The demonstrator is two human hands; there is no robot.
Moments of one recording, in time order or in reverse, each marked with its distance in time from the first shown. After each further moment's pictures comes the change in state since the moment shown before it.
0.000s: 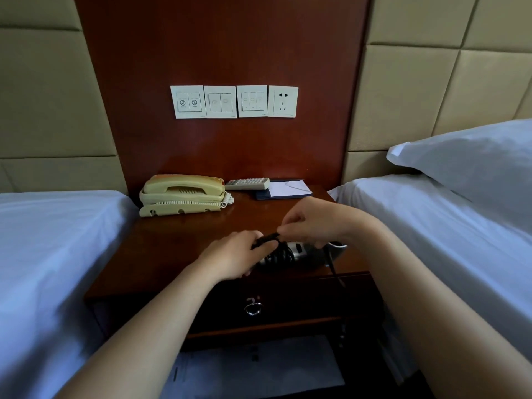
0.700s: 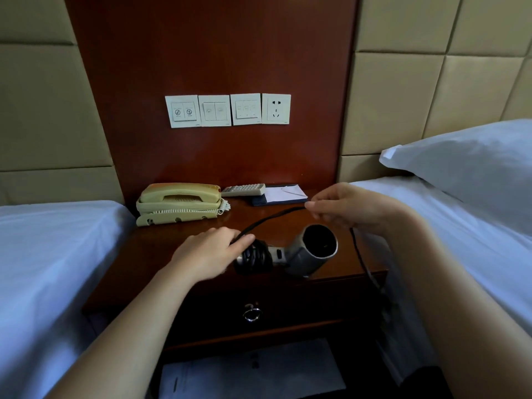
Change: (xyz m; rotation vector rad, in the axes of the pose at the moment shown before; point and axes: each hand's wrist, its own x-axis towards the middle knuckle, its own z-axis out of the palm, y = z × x) left_hand -0.013 -0.013 -0.027 0.107 0.109 0.013; right_hand -0.017 0.030 -0.033 0.358 0.108 -0.033
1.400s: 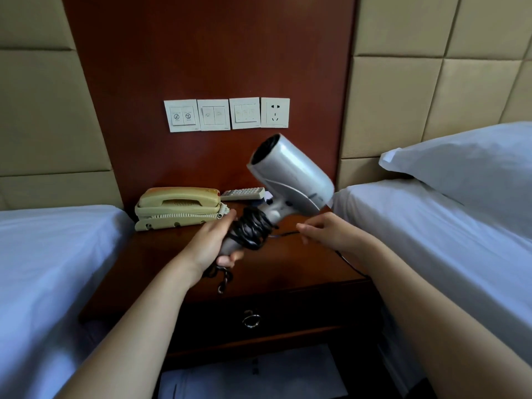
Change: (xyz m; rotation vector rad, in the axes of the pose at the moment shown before) left_hand 0.005 0.009 -0.001 -1.199 0.017 -0.090; right_hand 0.027 0.048 0.022 -0.232 0.148 0.010
